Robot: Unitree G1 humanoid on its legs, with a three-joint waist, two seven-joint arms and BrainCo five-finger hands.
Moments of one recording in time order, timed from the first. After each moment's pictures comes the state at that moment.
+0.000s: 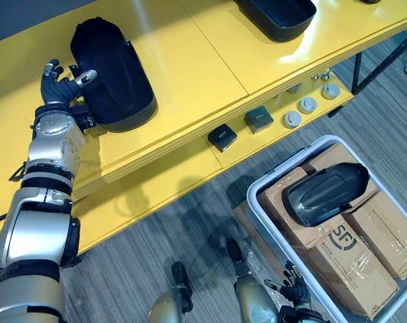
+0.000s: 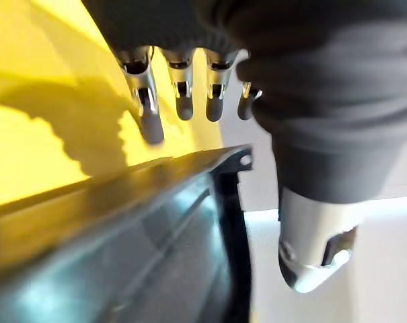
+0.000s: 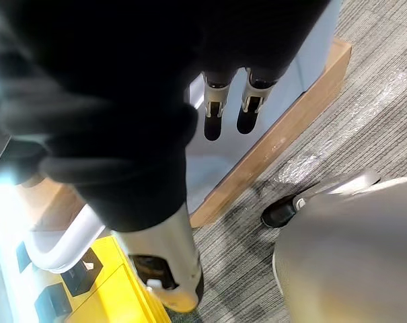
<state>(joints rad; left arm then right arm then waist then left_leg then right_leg) -1.16 0.75 -0.19 0.92 -0.62 0.04 0.28 0.31 -0.06 0.01 0.32 0.18 -0.10 -0.15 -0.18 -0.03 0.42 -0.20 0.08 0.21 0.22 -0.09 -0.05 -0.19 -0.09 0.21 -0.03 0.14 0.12</state>
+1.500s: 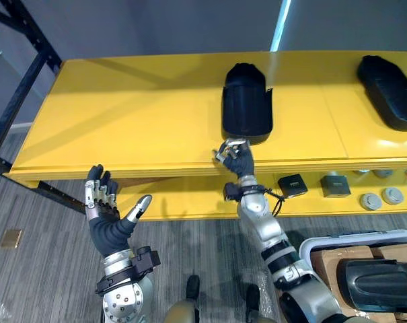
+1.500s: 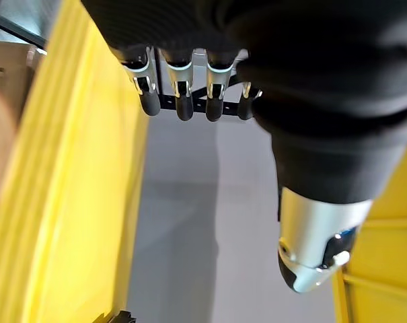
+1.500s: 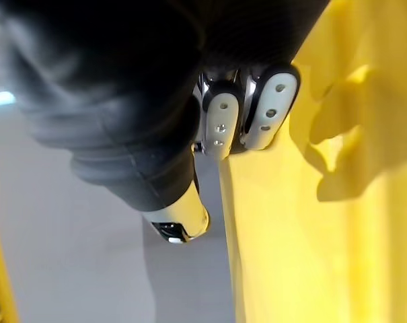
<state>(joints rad) 0.31 0.06 -0.14 -0.54 -0.12 -0.26 0.45 -0.73 0.00 0.14 0.51 0.11 -0.24 -0.31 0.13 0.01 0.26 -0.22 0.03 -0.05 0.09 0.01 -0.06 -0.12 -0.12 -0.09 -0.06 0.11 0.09</state>
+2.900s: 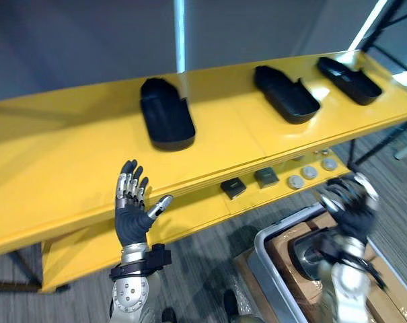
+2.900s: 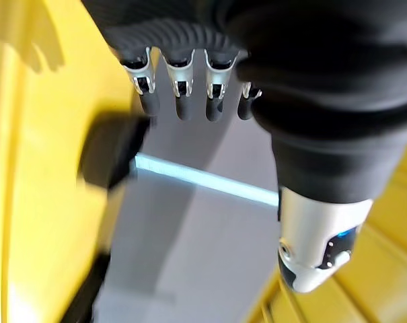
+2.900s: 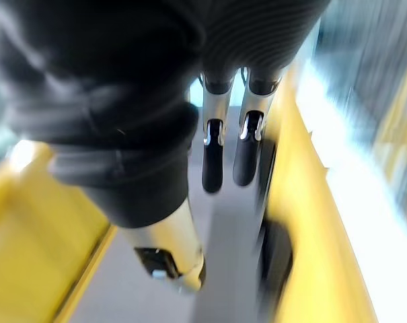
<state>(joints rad) 0.21 0.06 -0.18 -0.44 -0.17 -0.25 0.29 0.31 0.03 -0.38 -0.33 0.15 -0.26 -0.17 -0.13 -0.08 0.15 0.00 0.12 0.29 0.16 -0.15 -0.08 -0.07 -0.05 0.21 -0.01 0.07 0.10</state>
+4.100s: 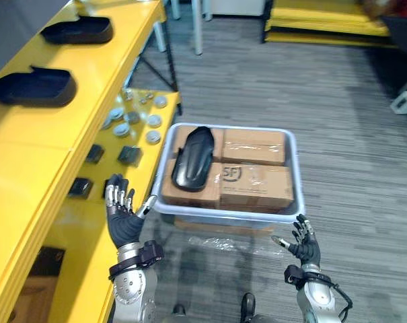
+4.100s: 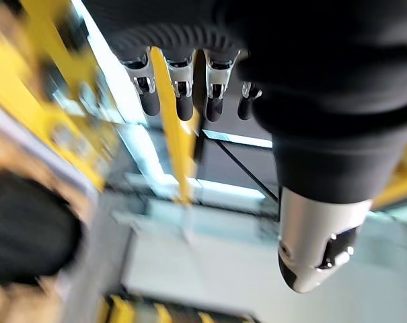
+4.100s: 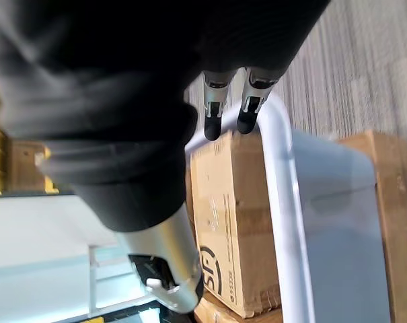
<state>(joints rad) 0.15 -0.06 0.00 -0.20 -0.15 -0.25 0.32 0.01 -0.05 -0.13 0.23 0.14 -0.16 -0.19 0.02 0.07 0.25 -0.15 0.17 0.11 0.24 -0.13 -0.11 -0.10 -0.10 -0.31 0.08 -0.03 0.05</state>
